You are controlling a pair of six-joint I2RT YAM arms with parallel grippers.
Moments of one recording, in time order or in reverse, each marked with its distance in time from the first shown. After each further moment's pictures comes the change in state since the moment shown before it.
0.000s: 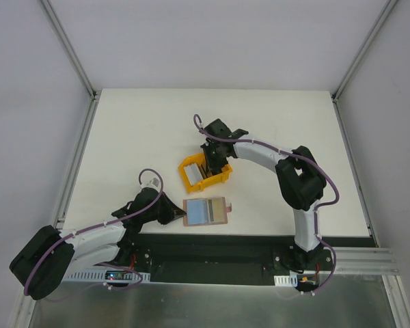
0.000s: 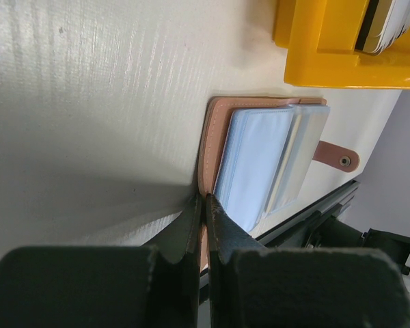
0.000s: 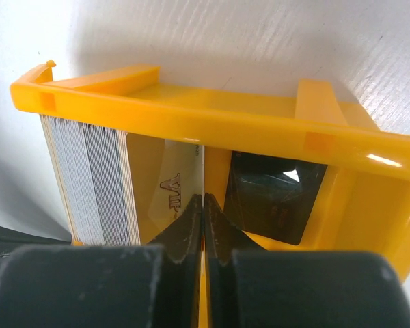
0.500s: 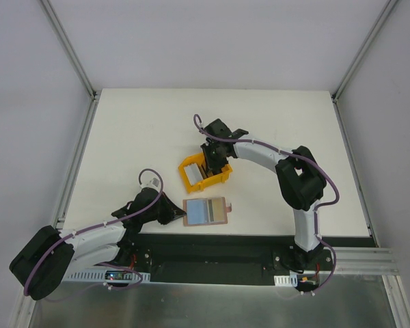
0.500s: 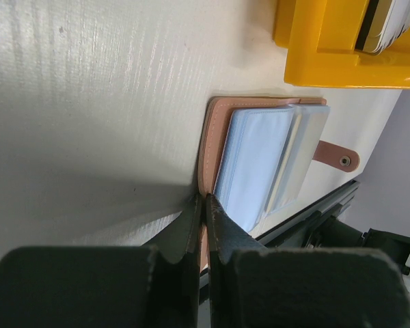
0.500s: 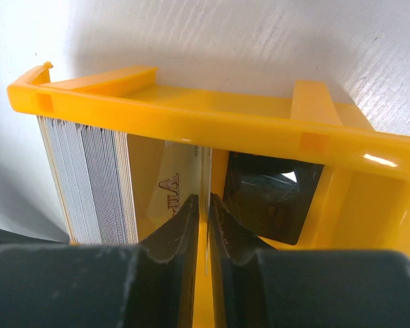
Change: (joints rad) left arm 0.000 -0.003 0.000 -0.002 0.000 0.000; right arm 0.000 -0.001 0.000 0.000 0.010 -0.004
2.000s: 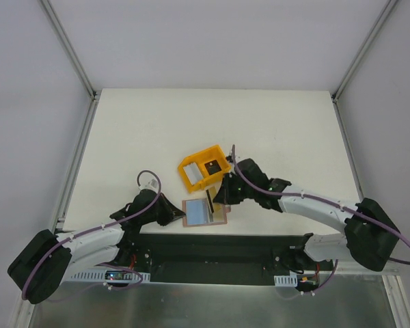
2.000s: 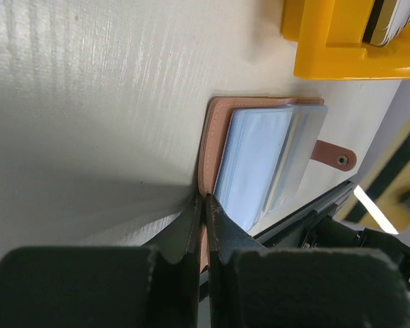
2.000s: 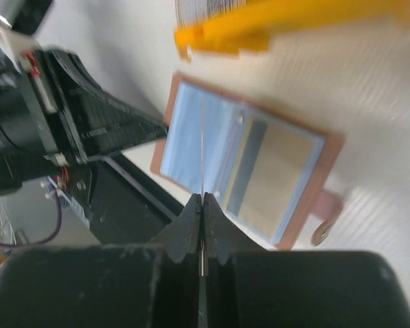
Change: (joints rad) left arm 0.000 -0.040 -0.021 -0.008 0.000 -0.014; right arm 0.105 -0.721 -0.731 0.387 -0.045 0.357
